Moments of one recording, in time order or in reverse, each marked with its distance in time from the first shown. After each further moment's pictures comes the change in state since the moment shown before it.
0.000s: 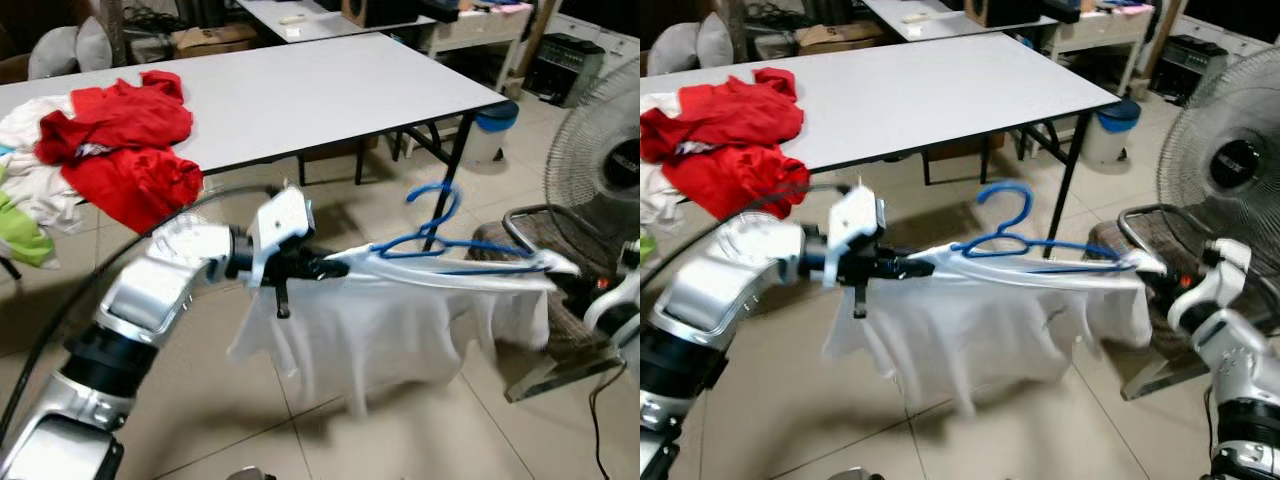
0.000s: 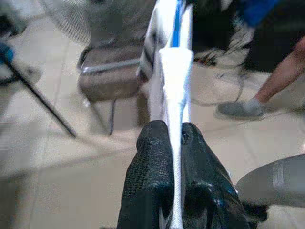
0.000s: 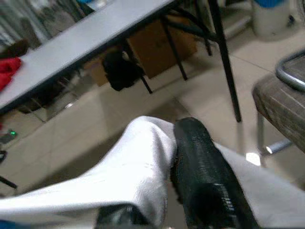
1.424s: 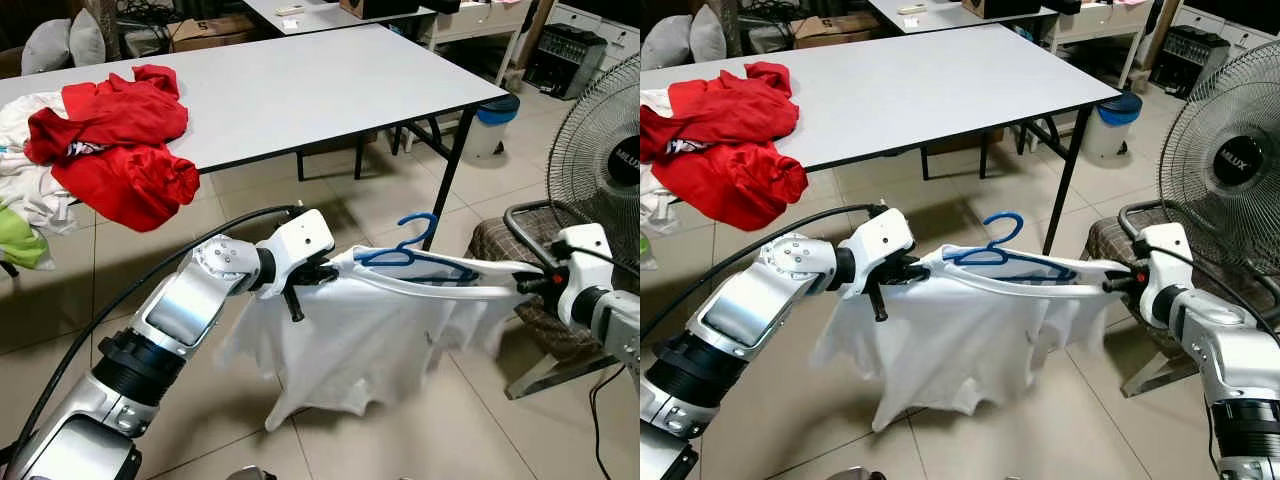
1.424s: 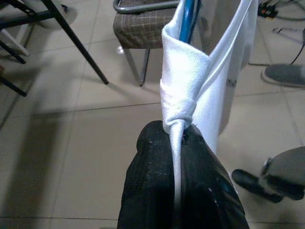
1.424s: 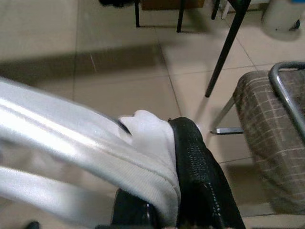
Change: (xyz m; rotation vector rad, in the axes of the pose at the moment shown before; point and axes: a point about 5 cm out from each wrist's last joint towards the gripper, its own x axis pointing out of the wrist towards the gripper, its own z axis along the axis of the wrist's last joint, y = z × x) left arm 0.023 -0.002 -0.012 -0.031 0.211 0.176; right arm 0.005 0.039 -0.007 -0.520 0.309 -0.006
